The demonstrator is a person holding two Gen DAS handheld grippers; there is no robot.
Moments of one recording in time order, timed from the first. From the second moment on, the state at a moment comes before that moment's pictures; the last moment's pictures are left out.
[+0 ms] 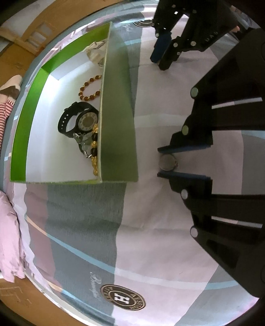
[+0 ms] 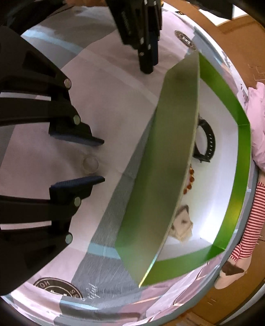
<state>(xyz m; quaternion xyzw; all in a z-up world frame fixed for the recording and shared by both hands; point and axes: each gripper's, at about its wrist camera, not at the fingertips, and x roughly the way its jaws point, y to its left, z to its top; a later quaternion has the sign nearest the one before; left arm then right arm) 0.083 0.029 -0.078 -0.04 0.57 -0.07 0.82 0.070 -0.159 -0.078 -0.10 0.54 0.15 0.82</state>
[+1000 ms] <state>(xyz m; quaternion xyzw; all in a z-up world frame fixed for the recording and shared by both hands) 0.063 0.008 -0.050 0.03 0.51 -0.06 0.86 0.070 -0.174 -0.060 -0.07 0.53 0.14 0.83</state>
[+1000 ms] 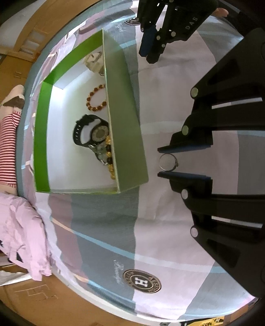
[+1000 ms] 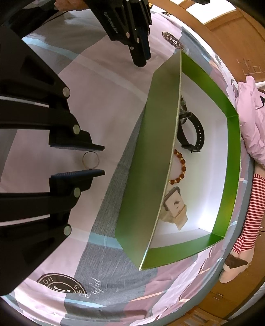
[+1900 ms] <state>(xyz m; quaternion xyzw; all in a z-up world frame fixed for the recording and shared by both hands) 0.048 -0.016 -0.052 0.07 0.50 -0.08 0.86 0.070 -0.168 -0.062 -0.08 0.53 0.14 0.83</state>
